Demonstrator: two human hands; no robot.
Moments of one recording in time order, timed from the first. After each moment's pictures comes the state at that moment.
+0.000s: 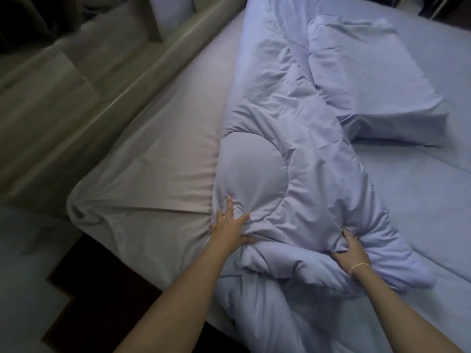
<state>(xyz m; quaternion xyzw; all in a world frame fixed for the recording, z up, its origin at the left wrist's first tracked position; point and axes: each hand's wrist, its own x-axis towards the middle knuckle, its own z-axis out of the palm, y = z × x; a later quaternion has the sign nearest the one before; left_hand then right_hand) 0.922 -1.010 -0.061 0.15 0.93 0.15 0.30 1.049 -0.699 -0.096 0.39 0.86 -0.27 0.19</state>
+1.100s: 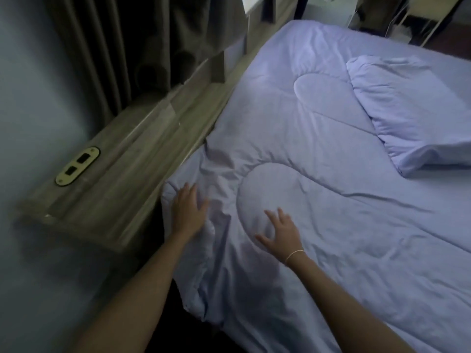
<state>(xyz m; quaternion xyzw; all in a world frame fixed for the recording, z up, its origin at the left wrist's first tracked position) 0.709 -1.373 -0.007 0.05 0.95 0.30 0.05 0.831 -1.146 -0.017 0.16 0.95 -0.25 0.13</state>
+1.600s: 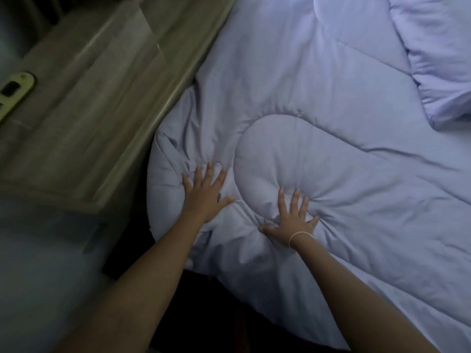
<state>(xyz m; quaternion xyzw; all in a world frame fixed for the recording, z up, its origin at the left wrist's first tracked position) 0.747 -1.350 -0.110 0.21 0.95 0.05 0.22 0.866 -1.136 -0.104 0.22 0.90 -0.11 0.35</state>
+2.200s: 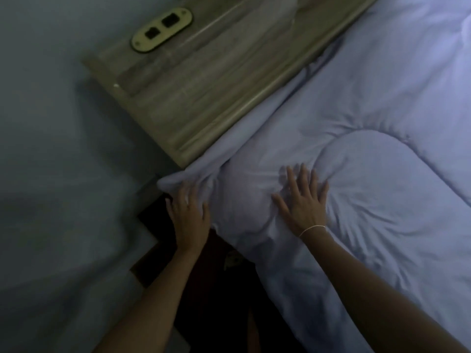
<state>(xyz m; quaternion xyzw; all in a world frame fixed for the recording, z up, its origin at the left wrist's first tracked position) 0.858 -1.508 -0.144 -0.17 0.96 0.20 -0.04 0.800 -1.251 -0.118 -0.03 0.99 -0.08 0.12</state>
